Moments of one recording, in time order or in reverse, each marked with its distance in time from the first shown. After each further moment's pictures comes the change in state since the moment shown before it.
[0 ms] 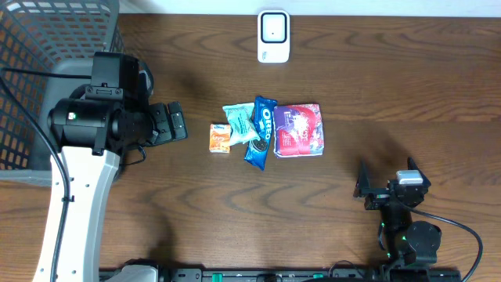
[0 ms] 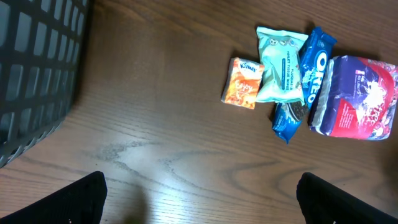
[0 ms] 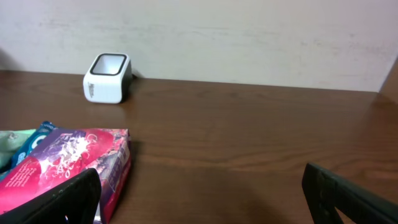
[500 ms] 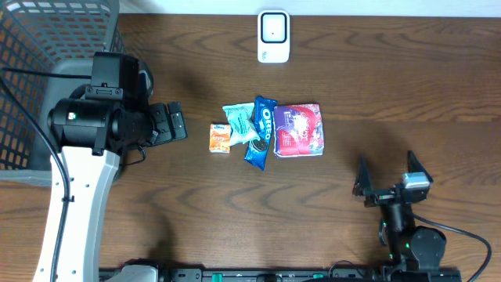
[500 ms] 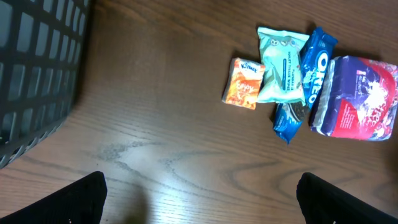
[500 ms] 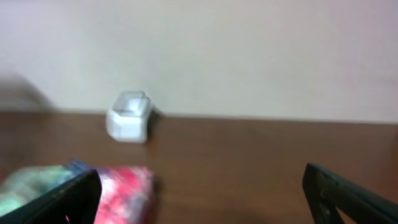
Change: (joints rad) left arm 0.000 0.000 0.000 0.000 -0.003 0.000; right arm 0.000 0.000 -0.001 0.172 -0.095 0.089
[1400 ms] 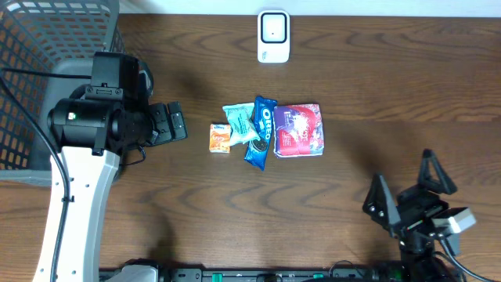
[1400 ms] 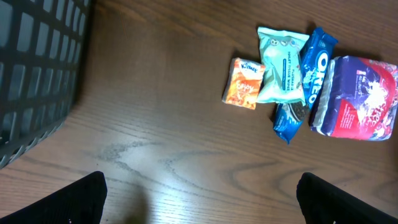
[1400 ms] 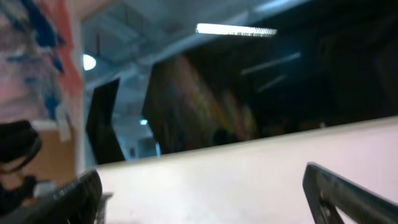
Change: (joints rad) left arm 0.000 0.000 0.000 0.000 0.000 0.000; right arm 0.000 0.014 0.075 0.537 -0.141 0.389
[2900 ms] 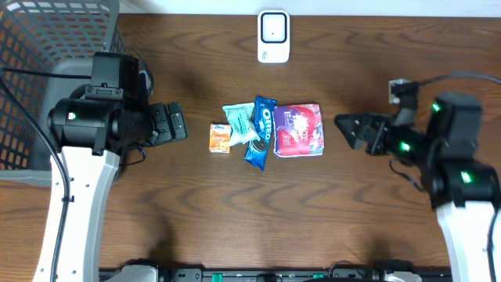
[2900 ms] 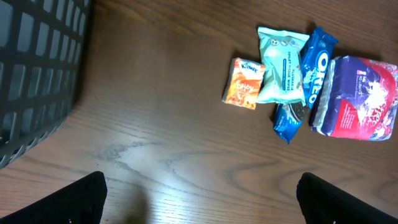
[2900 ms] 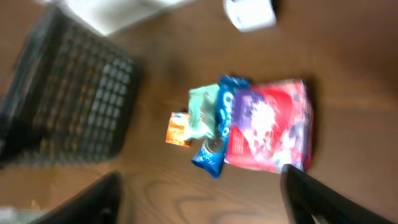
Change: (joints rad) left arm 0.000 0.000 0.000 0.000 0.000 0.000; right arm 0.006 1.089 0.982 -1.365 -0.343 -0.106
